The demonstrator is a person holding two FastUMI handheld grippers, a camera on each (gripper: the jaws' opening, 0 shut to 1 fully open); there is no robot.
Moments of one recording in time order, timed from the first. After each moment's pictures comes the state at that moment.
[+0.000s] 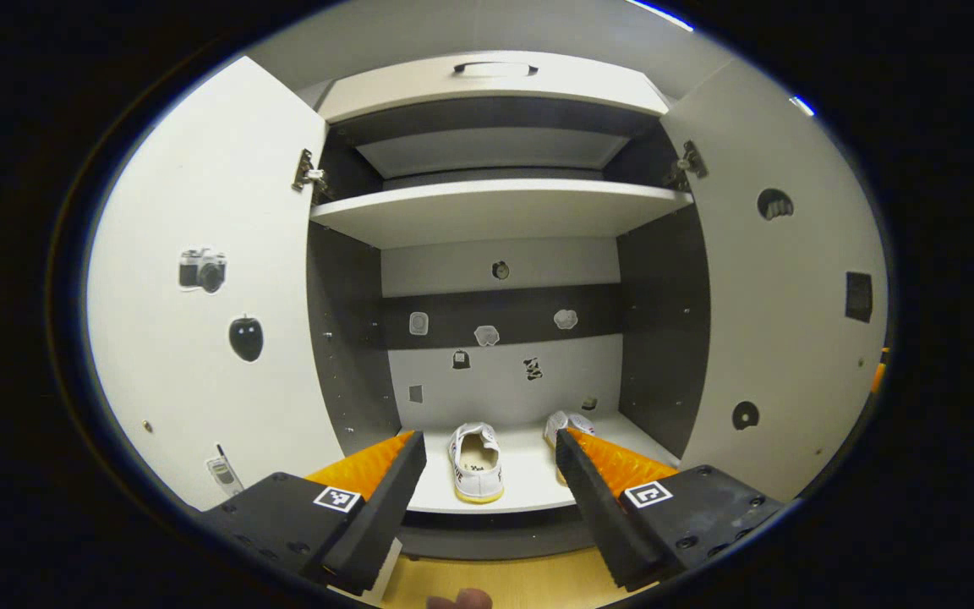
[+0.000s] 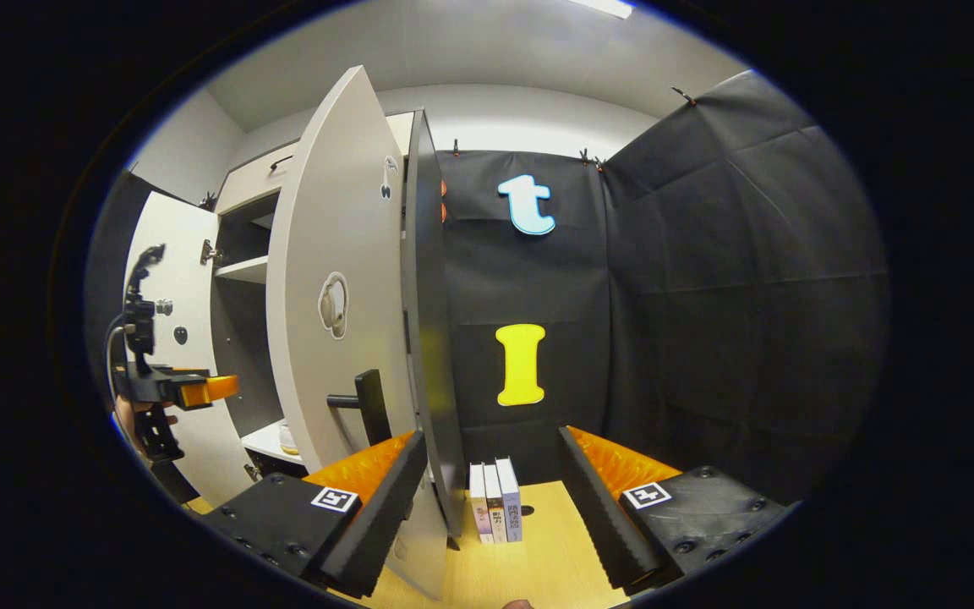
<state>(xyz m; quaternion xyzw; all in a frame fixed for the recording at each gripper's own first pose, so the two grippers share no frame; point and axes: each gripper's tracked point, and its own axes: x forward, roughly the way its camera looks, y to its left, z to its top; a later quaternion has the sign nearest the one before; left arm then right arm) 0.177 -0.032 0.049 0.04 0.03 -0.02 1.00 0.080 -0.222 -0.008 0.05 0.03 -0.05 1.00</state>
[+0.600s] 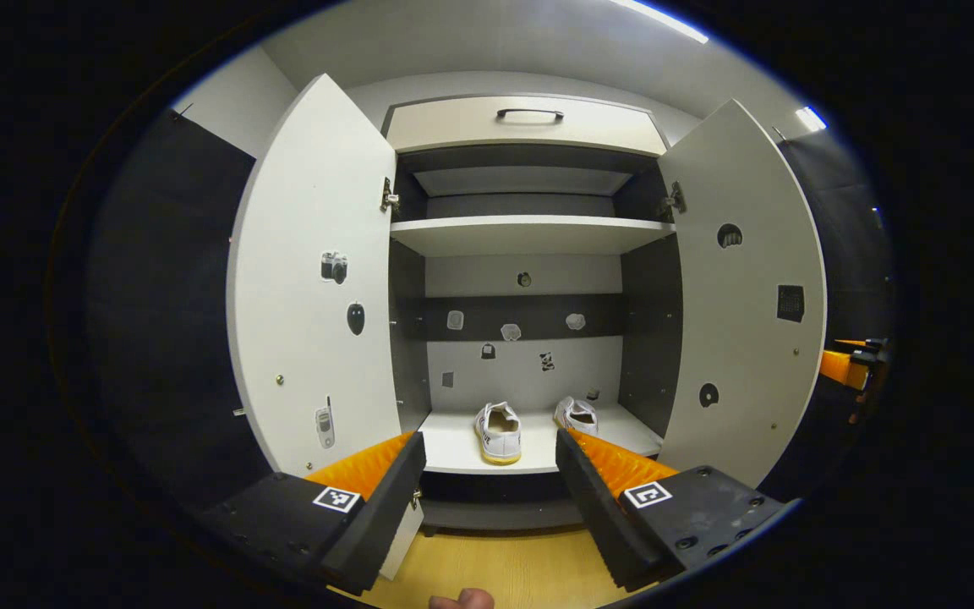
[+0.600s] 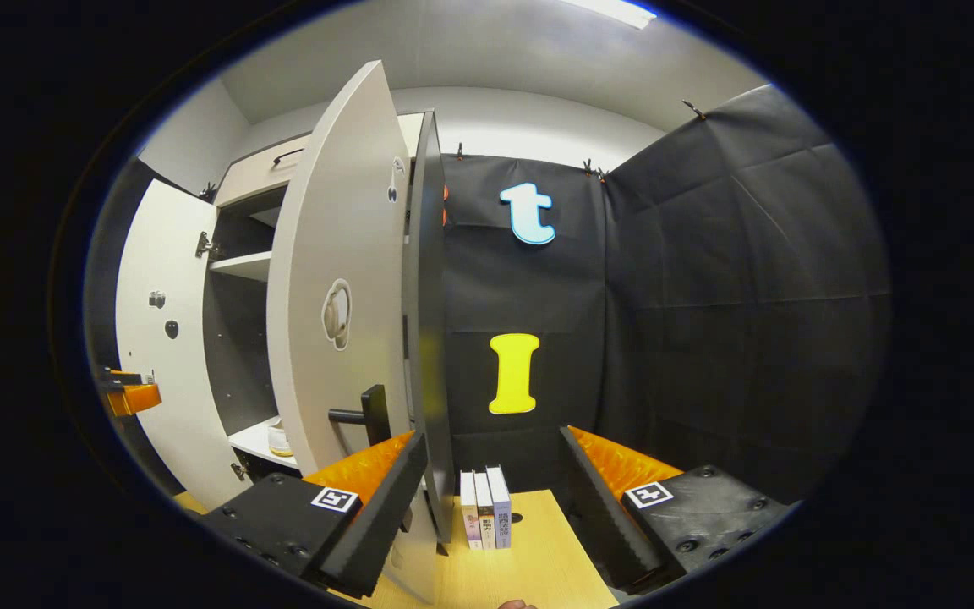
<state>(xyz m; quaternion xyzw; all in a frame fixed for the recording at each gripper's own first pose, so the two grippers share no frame) 0.065 0.005 0.045 0.02 0.02 0.02 1.00 0.089 -0.222 0.000 0.03 0.02 -0.07 1.00</state>
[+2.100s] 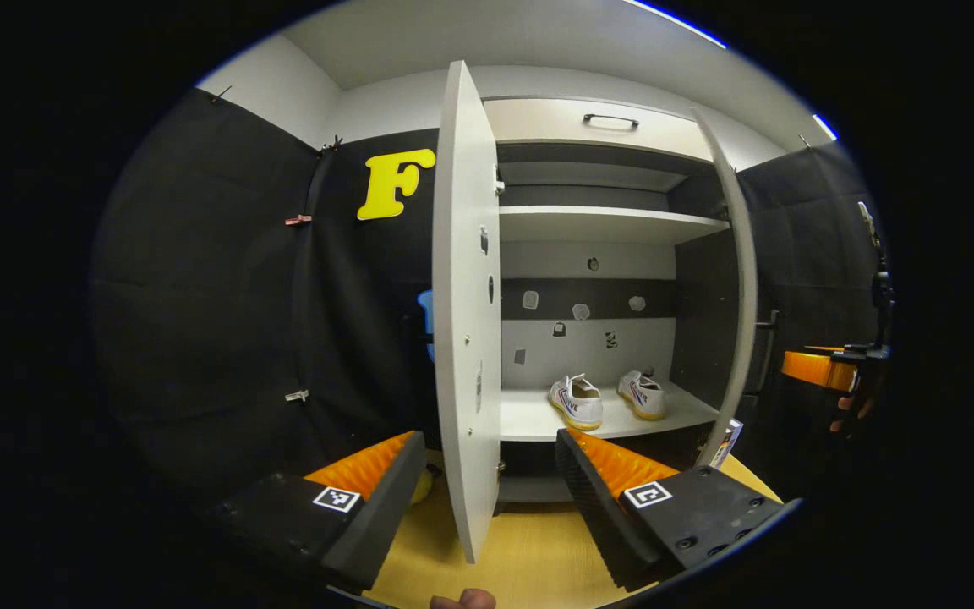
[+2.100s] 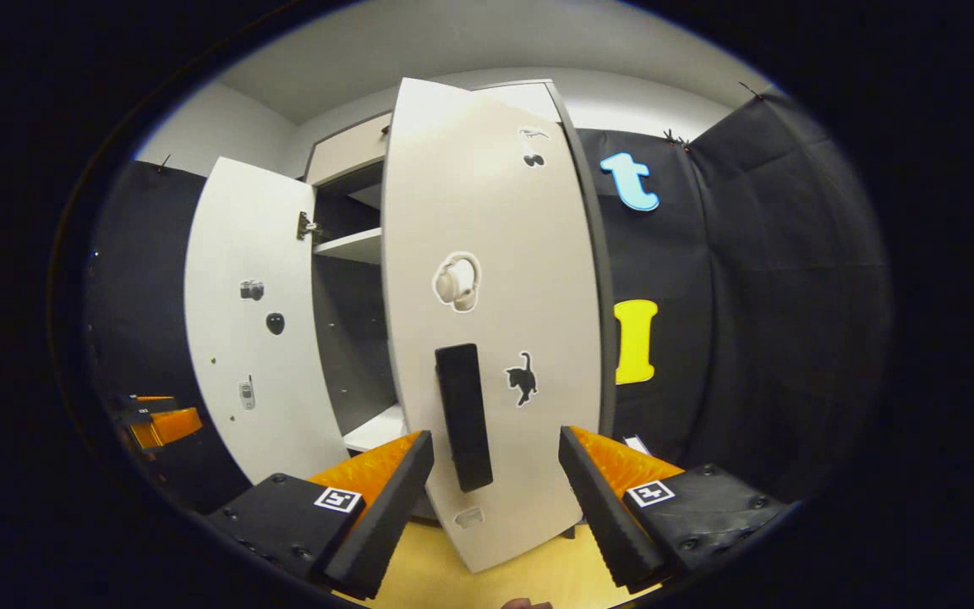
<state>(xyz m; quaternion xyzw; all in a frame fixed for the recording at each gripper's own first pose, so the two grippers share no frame) 0.003 0.152 0.025 0.02 0.04 0.07 1.00 0.082 0.013 -0.021 0.07 0.06 0.08 0.99</state>
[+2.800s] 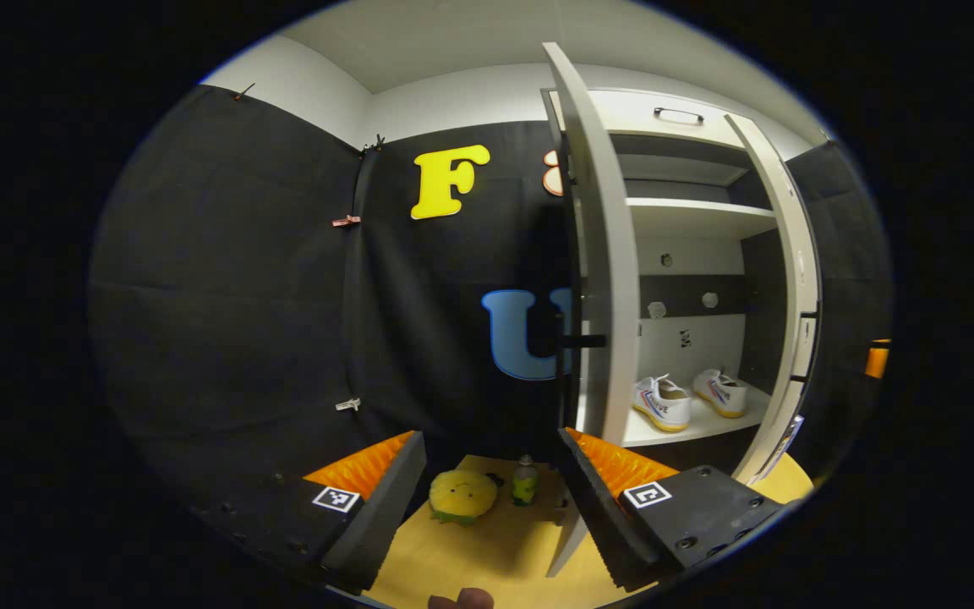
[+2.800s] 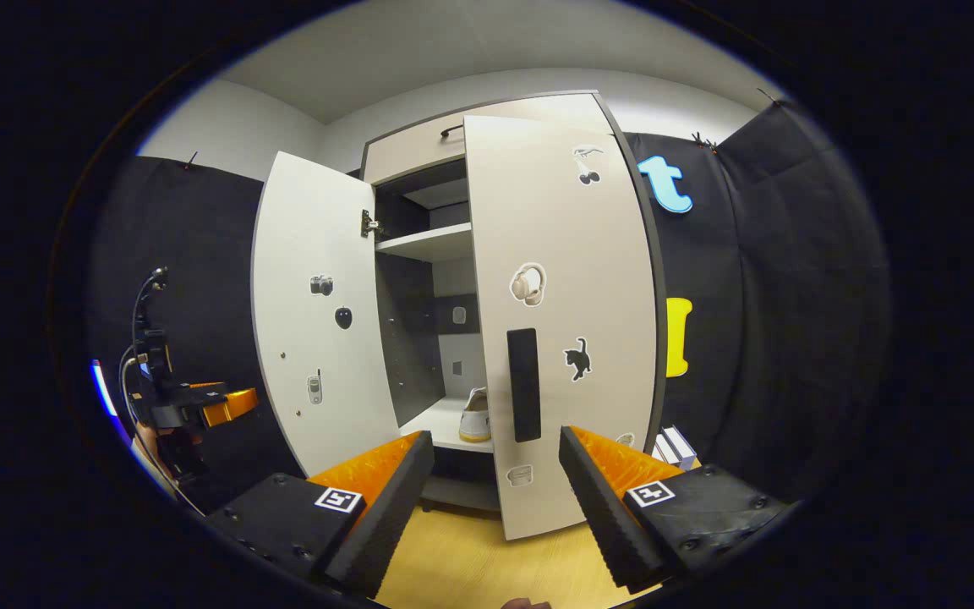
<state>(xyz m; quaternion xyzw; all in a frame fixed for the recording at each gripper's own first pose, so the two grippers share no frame) 0.033 0.280 0.024 0.04 0.04 0.15 0.99 0.034 0.061 -0.012 0.08 0.06 0.11 0.99</state>
